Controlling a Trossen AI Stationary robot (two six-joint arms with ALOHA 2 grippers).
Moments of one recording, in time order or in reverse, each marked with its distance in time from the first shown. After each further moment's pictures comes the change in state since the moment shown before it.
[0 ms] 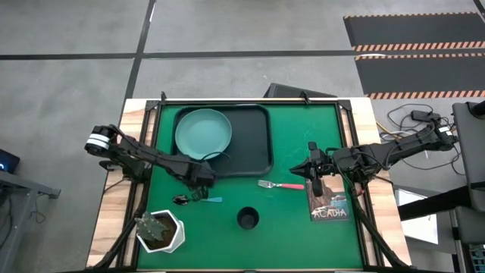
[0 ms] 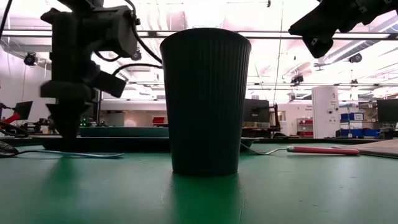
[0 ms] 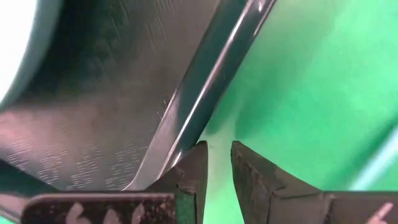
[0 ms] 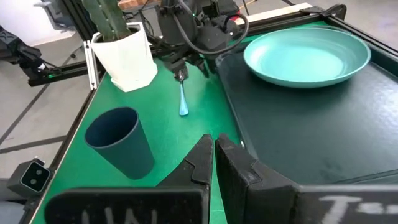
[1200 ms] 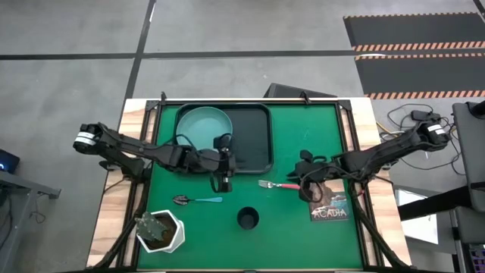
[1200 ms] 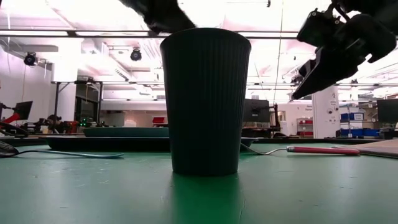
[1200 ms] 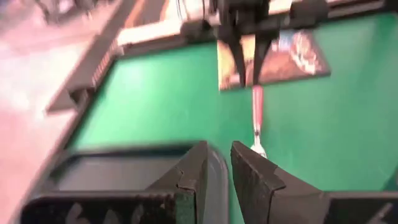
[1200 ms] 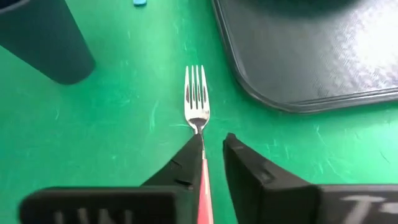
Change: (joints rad) left arm 0.009 -0.142 0.176 0.784 -0.204 0.794; right arm 0.000 0.287 -0.013 -0.086 0.028 -0.023
